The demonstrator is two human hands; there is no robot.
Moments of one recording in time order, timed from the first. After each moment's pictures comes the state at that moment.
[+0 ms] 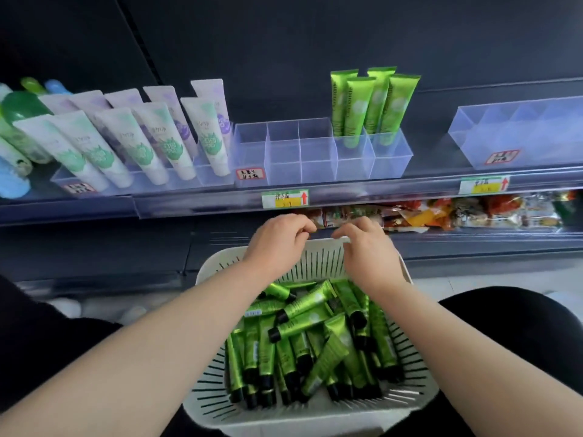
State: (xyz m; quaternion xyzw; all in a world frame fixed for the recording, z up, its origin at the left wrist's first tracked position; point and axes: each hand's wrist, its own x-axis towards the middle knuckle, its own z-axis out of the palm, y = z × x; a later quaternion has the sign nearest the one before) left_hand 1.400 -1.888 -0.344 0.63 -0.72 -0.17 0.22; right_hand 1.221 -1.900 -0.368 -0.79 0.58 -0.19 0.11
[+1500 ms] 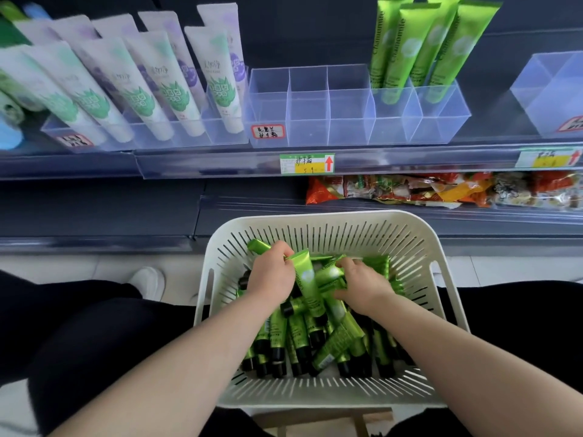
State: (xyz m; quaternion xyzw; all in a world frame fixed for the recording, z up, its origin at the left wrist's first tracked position) left_hand 1.422 -1.832 -0.449 0.79 -0.47 -0.34 0.20; right_hand 1.245 -1.870 -0.458 -0.74 0.58 0.15 0.30
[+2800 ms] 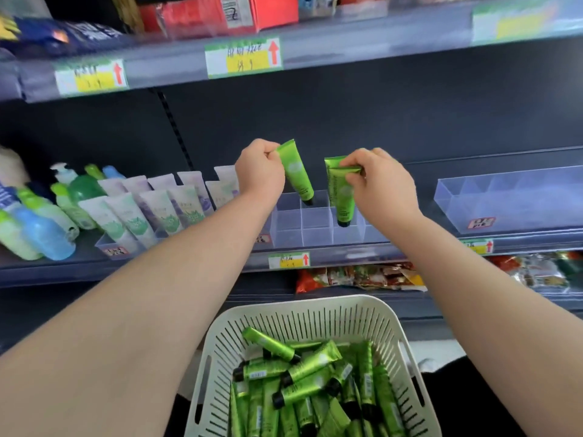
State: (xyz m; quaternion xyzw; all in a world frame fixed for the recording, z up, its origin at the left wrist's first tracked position) left_hand 1.413 -2.008 -0.186 0.68 -0.47 -0.11 0.55; right_hand 1.219 -1.976 -0.184 -0.75 0.54 -0.38 0.07
